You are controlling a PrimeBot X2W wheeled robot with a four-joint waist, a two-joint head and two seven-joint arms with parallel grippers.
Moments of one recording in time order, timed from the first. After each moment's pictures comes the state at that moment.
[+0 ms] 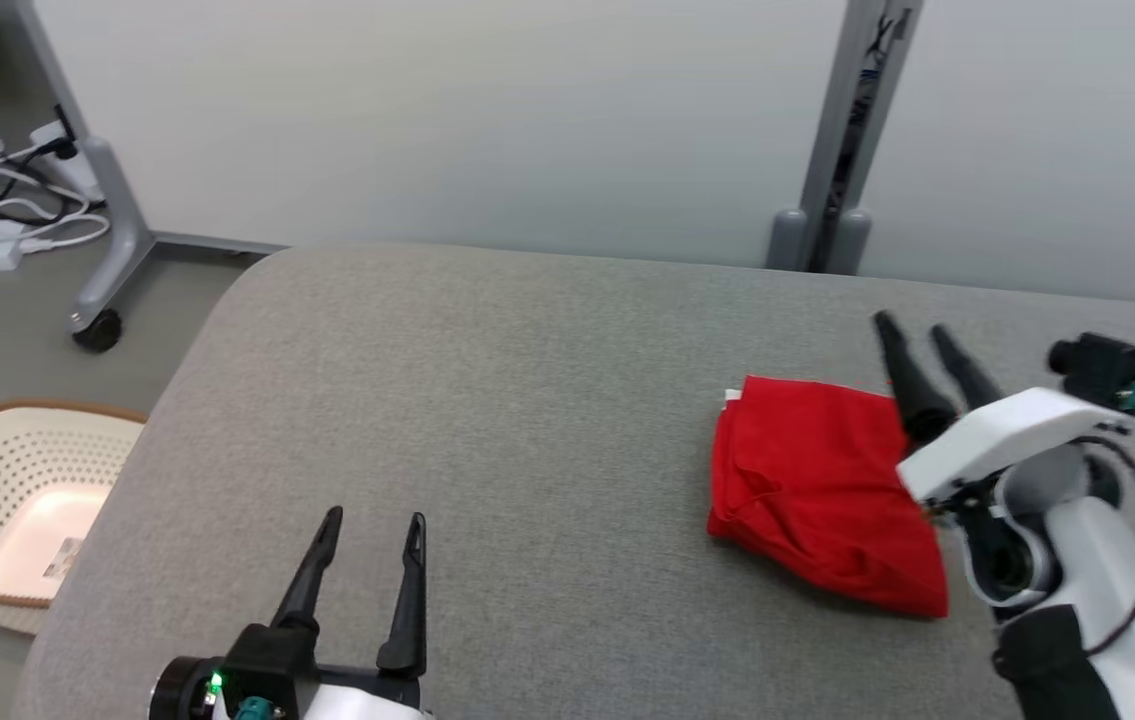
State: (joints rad) left arm 0.05 0.05 -0.24 0.12 -0.18 0.08 -0.26; right arm -0.48 -0.06 0.11 0.57 0.65 0.13 0.01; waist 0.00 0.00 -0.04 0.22
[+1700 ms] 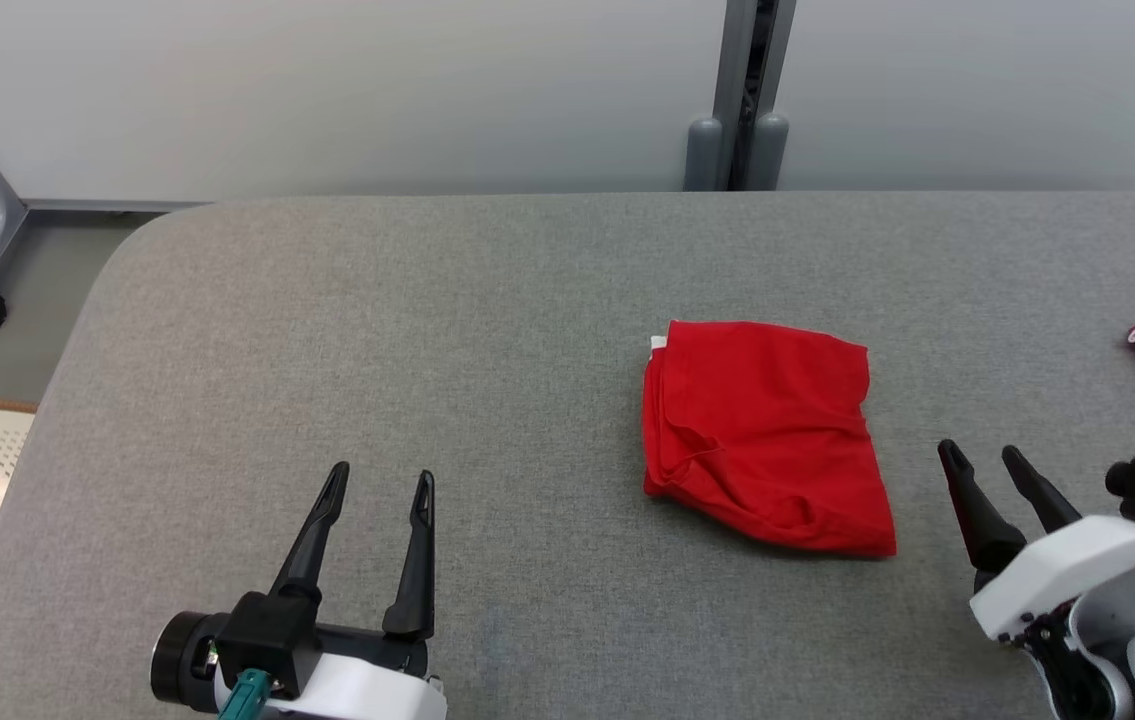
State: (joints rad) left arm 0.01 0.05 -0.24 0.07 -0.18 0.07 -0.26; right arm -0.17 -0.15 0.03 0.31 0.53 0.13 0.06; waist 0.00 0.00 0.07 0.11
